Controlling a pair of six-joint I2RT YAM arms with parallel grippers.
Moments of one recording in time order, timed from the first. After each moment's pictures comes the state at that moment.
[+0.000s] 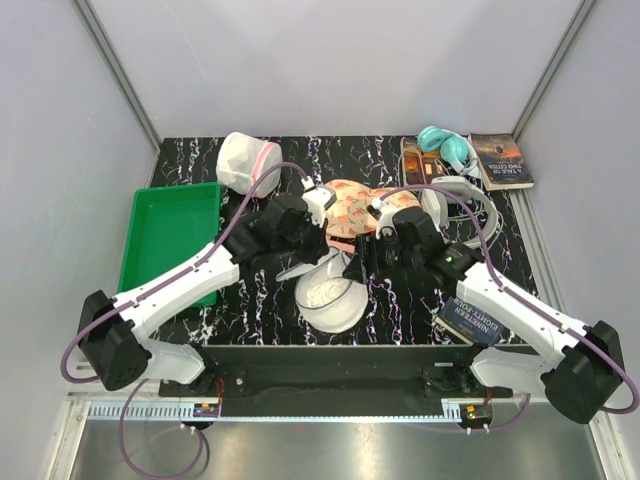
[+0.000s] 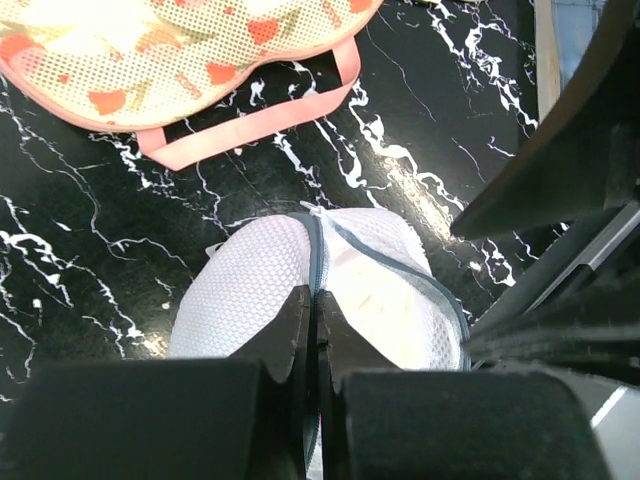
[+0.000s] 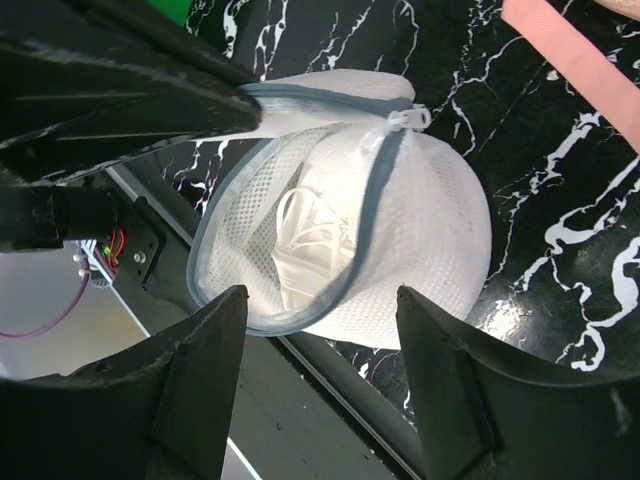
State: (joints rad) left arm -0.80 1.33 1.12 -0.45 0.08 -0.26; right arm 0.67 1.16 0.90 -0.39 -0.32 0.43
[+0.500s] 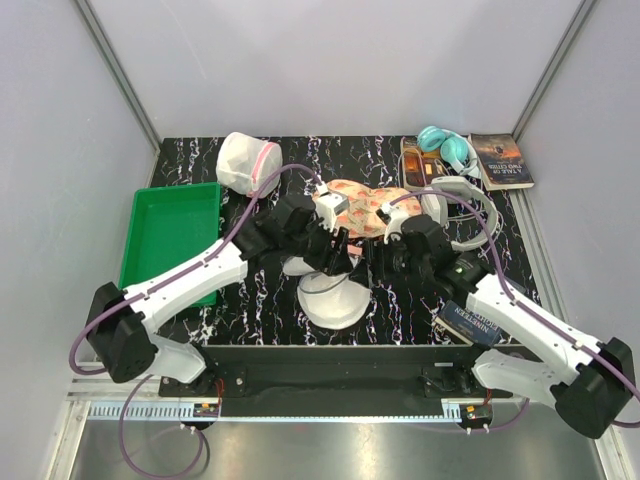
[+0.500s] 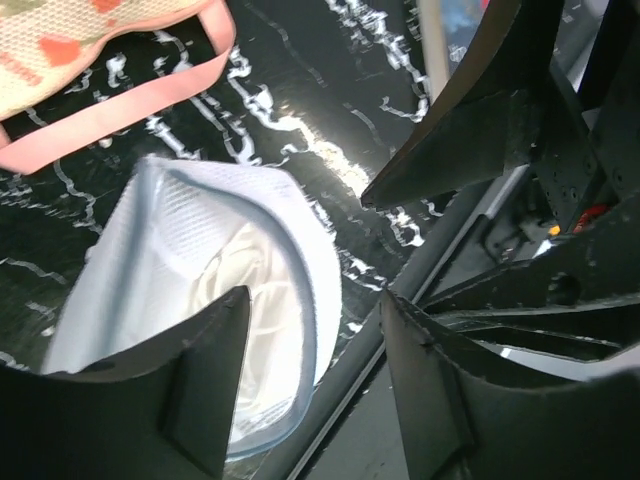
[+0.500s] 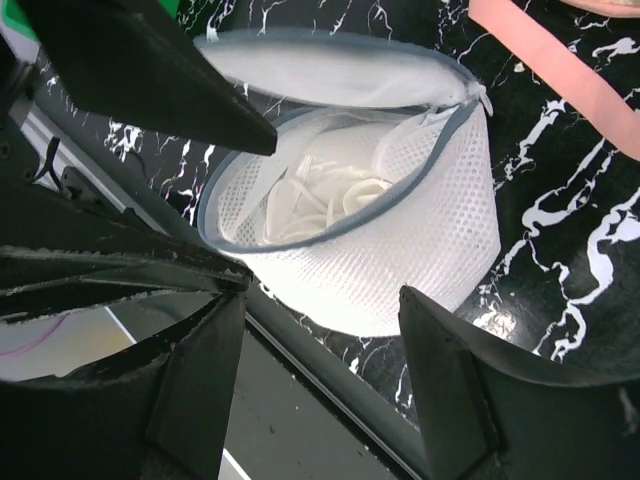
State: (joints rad) left arm -0.81 1.39 1.16 -0.45 0.32 -0.31; right arm 0.68 1.07 0.84 -0.38 -0.26 0.46
